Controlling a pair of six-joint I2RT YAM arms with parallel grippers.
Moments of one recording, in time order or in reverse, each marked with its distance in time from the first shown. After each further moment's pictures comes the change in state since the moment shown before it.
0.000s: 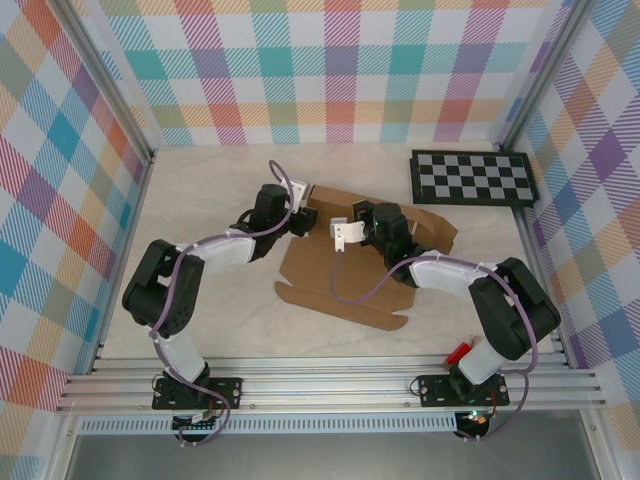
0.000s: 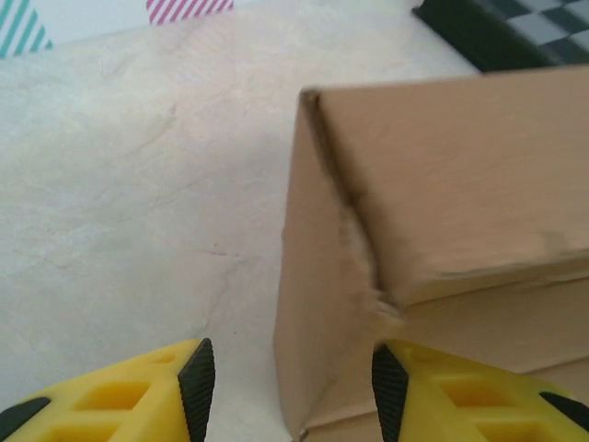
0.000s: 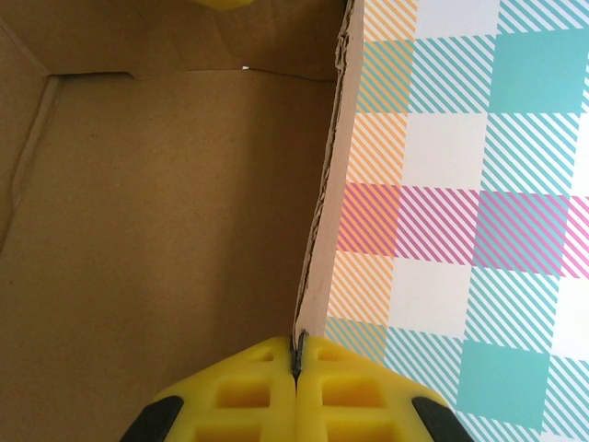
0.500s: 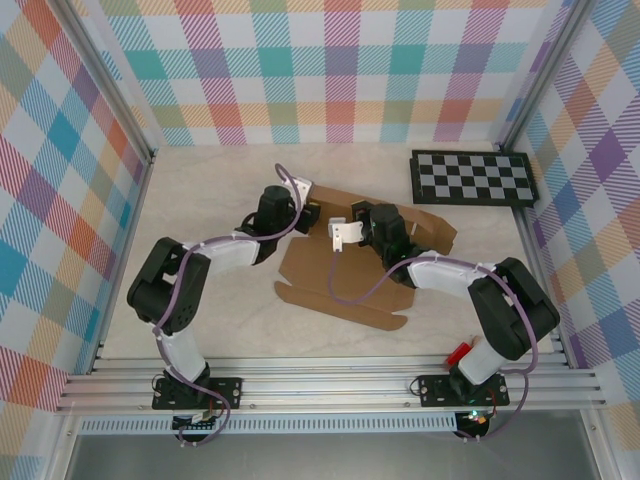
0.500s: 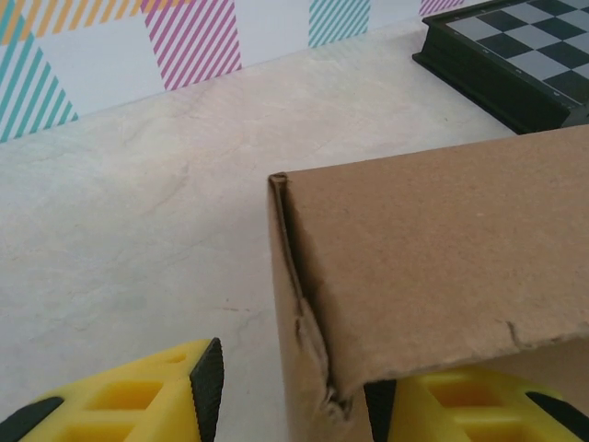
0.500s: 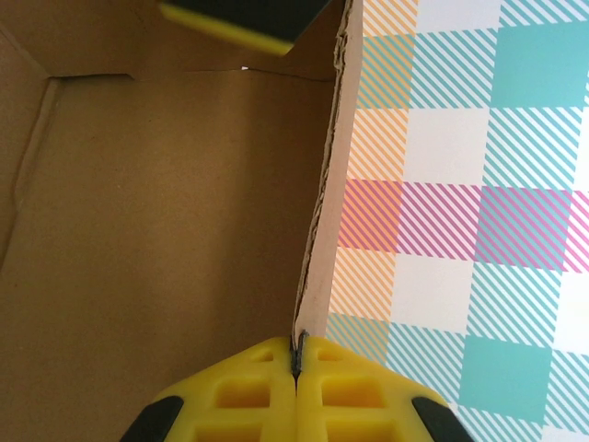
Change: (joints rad) left arm -0.036 0.069 -0.006 0.175 -0.066 0.069; right arm 0.018 0.002 0.011 -0.016 0.030 0.025
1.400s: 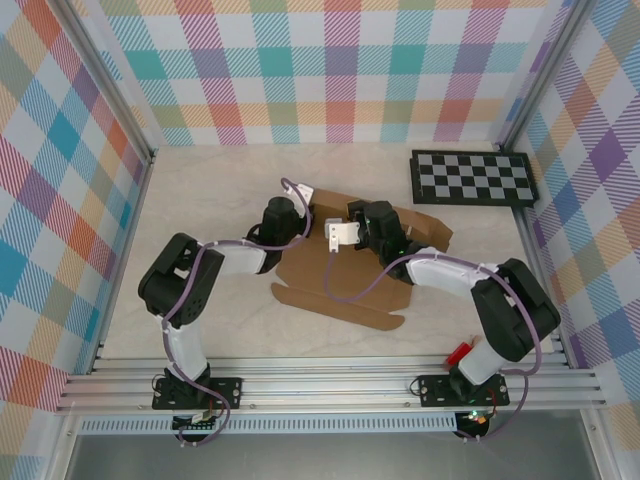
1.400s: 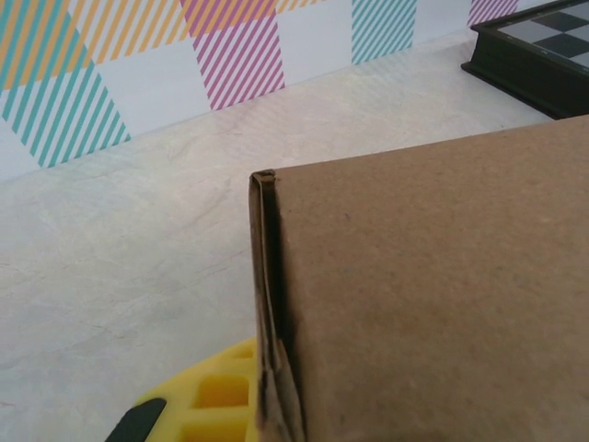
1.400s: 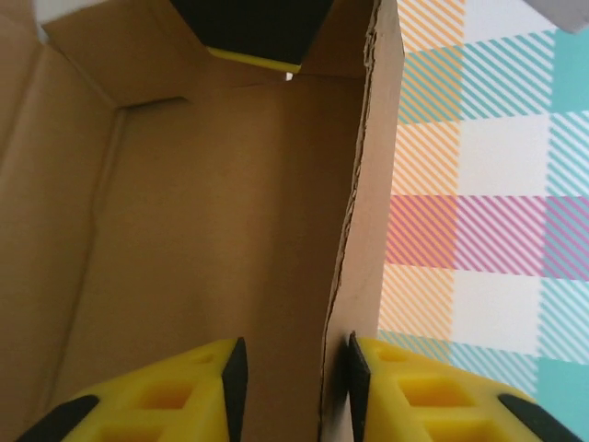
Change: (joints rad) left arm -0.017 0.051 -0.079 0.205 -0.135 0.050; right arm 0.010 -0.023 0.060 -0.196 -0.049 0.140
